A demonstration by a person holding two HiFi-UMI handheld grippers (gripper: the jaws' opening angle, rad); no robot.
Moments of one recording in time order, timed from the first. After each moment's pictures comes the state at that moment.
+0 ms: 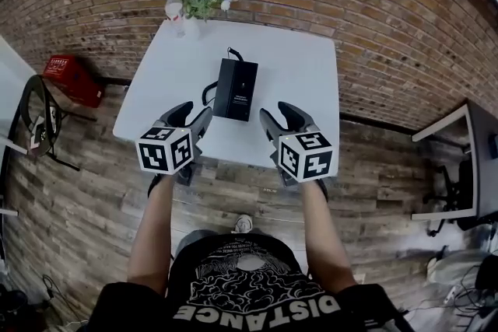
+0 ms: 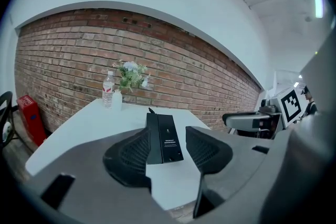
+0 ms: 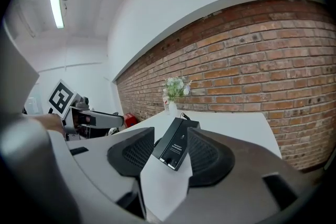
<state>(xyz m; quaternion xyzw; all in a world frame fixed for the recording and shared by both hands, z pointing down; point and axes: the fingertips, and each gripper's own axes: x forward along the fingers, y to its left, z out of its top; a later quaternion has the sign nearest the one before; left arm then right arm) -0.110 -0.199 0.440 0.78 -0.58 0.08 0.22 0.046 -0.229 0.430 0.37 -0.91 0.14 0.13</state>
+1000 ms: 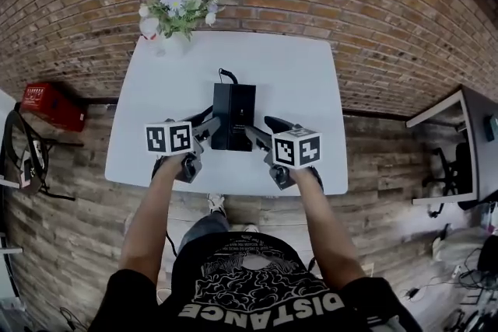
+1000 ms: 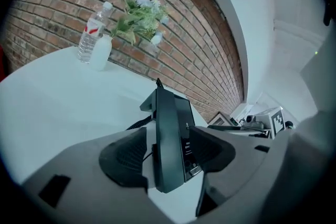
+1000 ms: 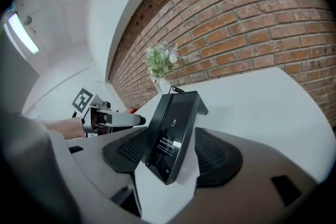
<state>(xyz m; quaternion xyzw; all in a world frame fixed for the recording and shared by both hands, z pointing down) -0.127 -0.333 0.554 0.80 -0.43 0.08 0.40 -0.010 -0.325 0.541 0.33 -0.88 0.31 0.17</state>
